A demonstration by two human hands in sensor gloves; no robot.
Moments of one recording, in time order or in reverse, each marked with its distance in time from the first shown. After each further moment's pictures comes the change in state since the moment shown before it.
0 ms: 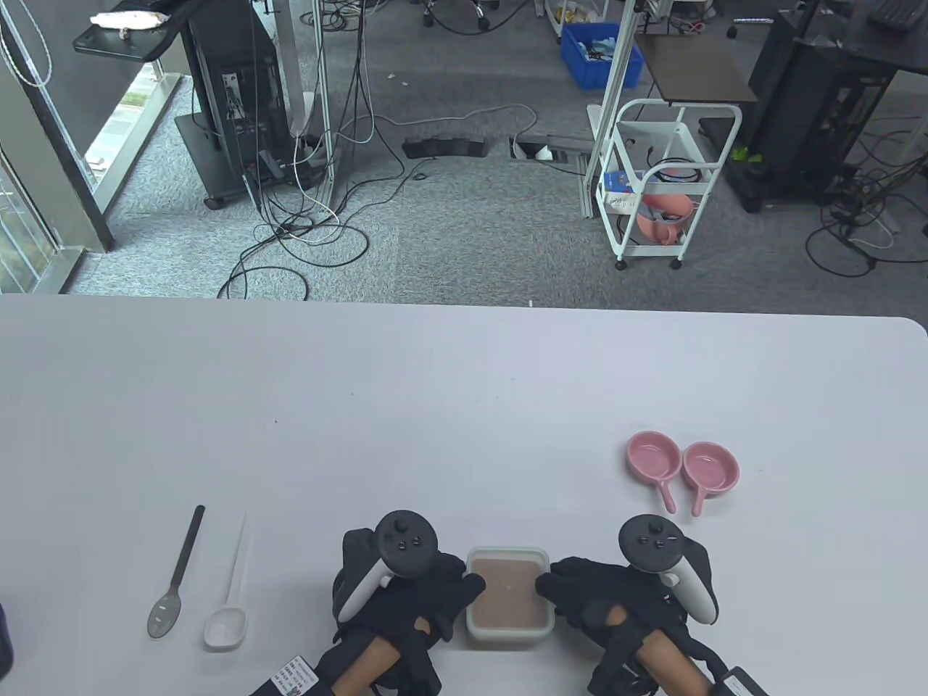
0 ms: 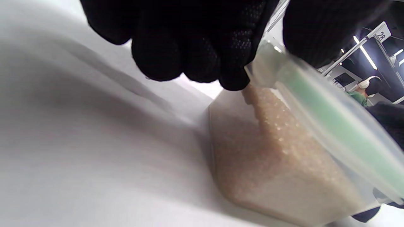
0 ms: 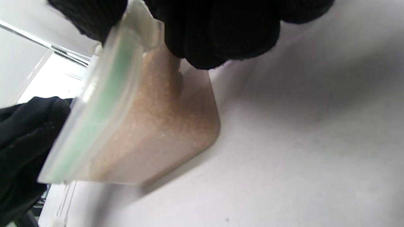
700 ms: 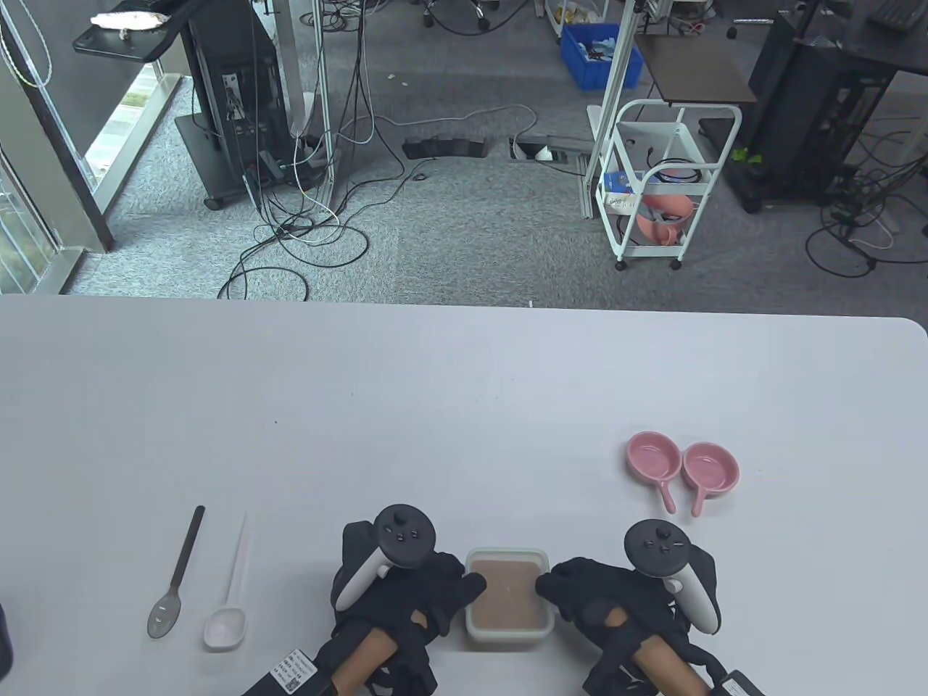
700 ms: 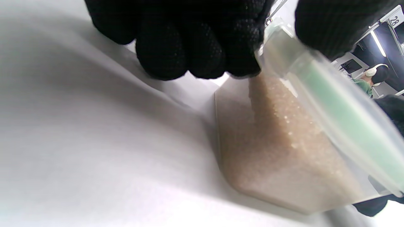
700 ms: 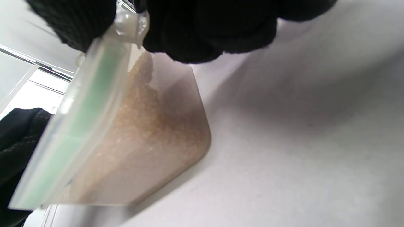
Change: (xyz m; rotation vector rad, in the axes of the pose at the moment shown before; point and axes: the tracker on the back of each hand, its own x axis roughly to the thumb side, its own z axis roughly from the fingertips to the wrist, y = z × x) left_hand -0.006 0.002 -0.007 -0.078 0.018 0.033; right_hand 0.000 0.000 0.008 -0.074 0.054 0.013
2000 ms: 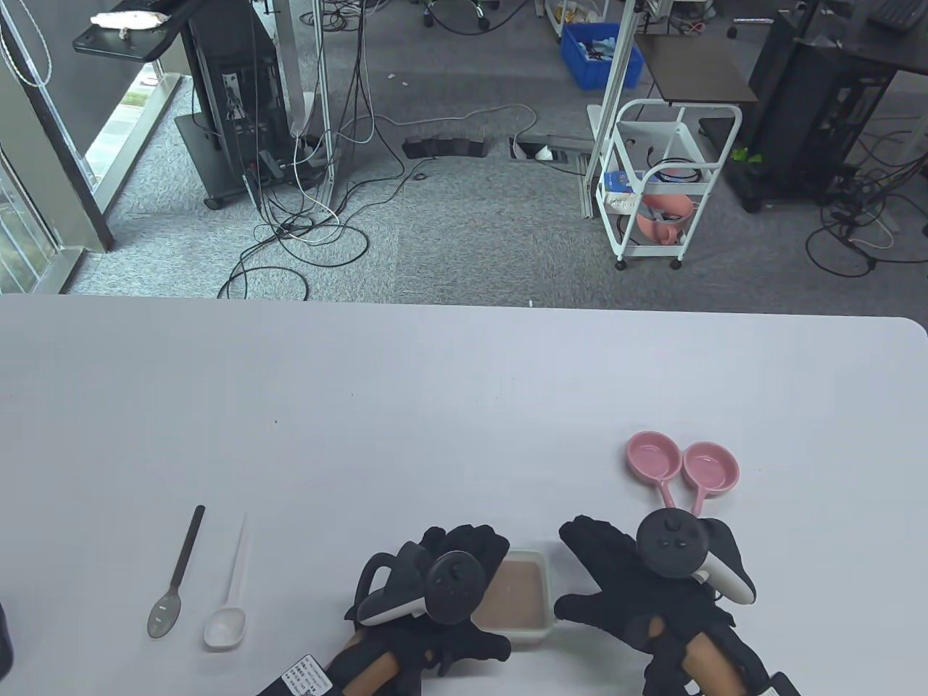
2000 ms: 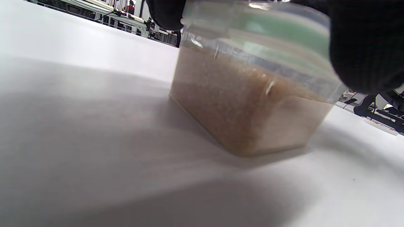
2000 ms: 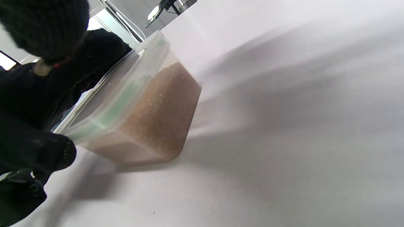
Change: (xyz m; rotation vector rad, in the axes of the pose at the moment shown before) left_hand 0.042 -0.022 0.017 0.062 -0.403 -0.474; right_hand 0.021 -0.033 0.016 0.118 -0.289 0.341
